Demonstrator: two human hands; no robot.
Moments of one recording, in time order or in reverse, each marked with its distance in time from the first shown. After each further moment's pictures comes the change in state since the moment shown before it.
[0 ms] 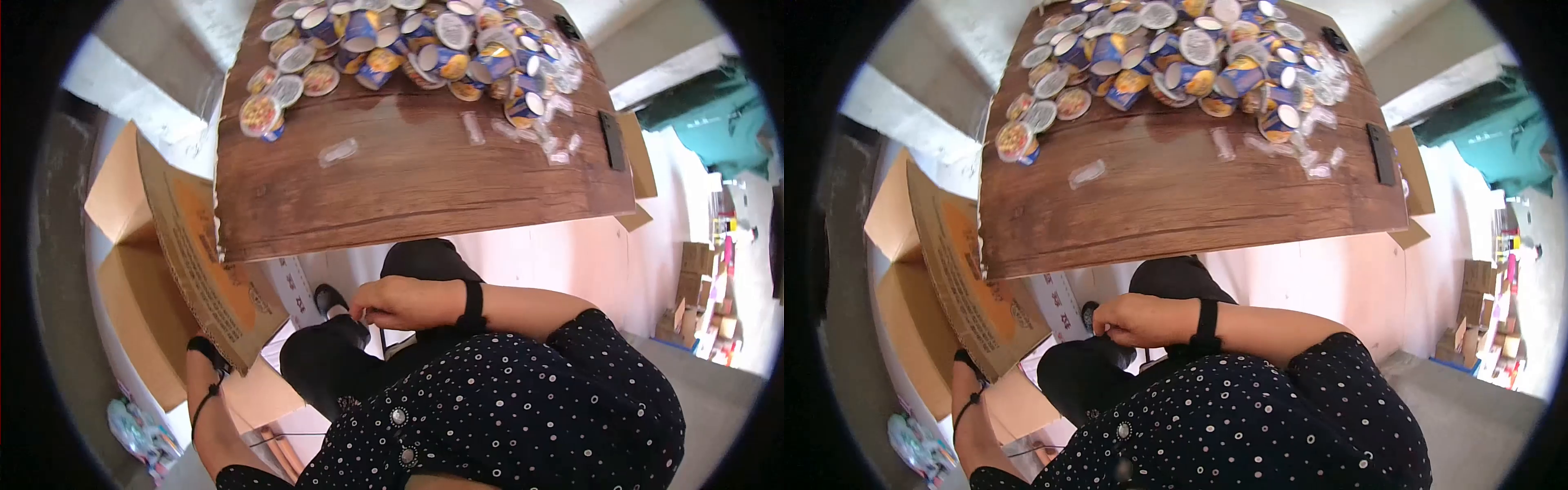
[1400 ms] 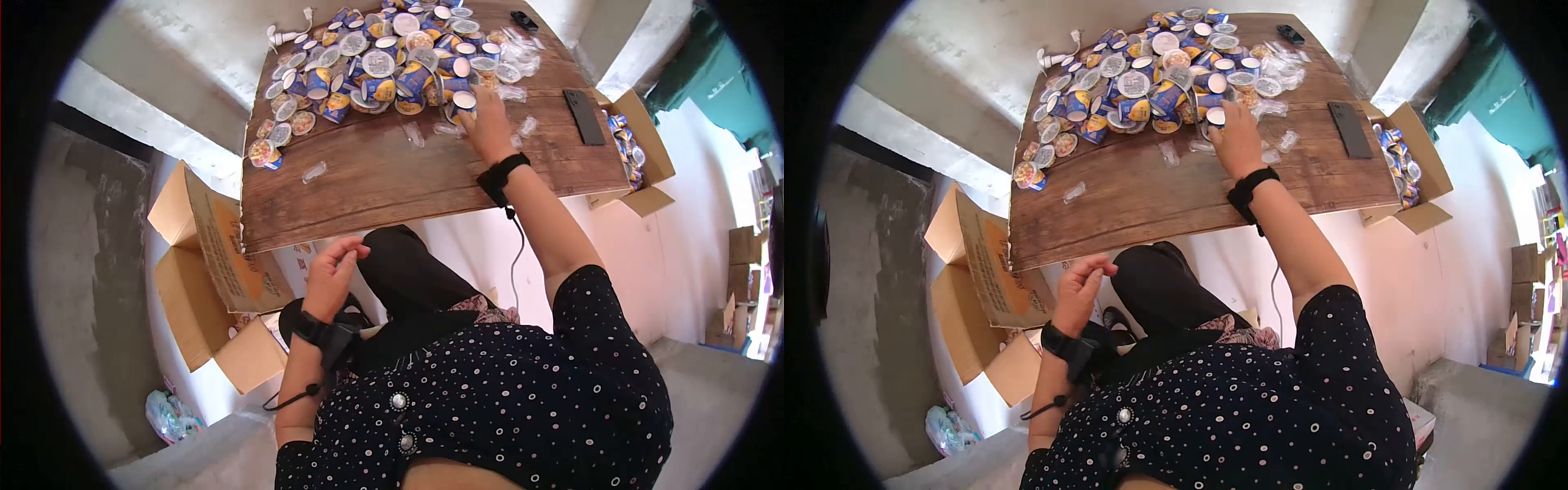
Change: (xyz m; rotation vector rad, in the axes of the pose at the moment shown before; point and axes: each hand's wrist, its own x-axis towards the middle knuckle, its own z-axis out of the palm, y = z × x) left_hand -0.153 0.393 0.246 -0.358 0.051 0.709; right_hand -0.139 0.062 -0.240 -0.939 1.362 -0.010
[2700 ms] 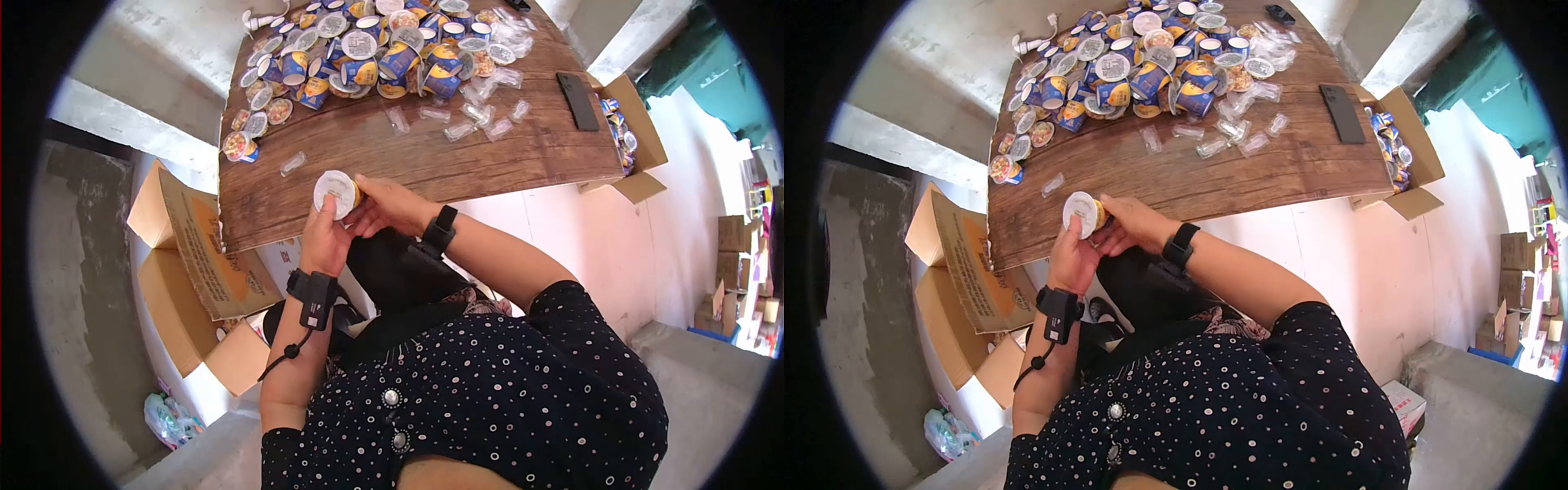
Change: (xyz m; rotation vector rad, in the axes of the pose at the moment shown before) left_hand 0.067 -0.018 0.026 -0.837 0.017 -0.170; right_hand -0.087 -0.136 0.027 1.481 -1.132 0.983
